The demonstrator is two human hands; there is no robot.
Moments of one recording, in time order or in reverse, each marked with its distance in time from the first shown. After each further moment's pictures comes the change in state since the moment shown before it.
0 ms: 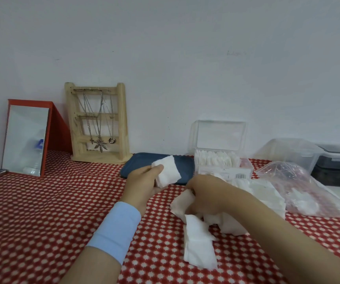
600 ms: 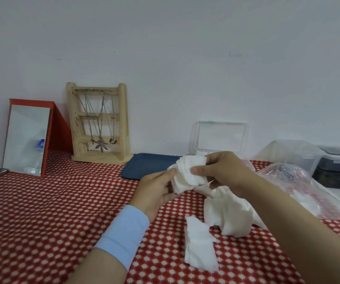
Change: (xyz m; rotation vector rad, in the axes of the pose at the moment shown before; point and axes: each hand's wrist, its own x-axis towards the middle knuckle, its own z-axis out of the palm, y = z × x) left_hand -0.015 -0.004 0.018 -0.103 -0.161 -0.107; right_hand -0.007 0.027 -0.034 1.080 0.237 0.095
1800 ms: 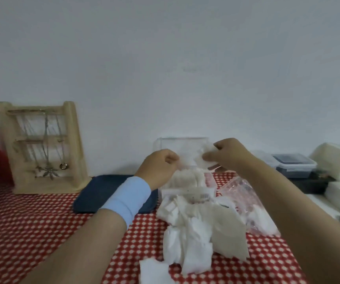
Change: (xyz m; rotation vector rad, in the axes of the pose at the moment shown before) left_hand 0.089 0.058 0.110 1.006 -0.176 0.438; right_hand 0.046 -0.010 -0.132 -0.222 0.300 0.081
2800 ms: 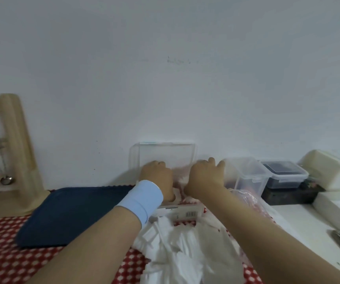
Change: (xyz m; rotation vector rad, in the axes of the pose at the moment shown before) left_hand 0.093 -0.015 0.068 0.966 -0.284 0.118; right_hand 0.069 0.043 0.059 -1.245 0.102 0.071
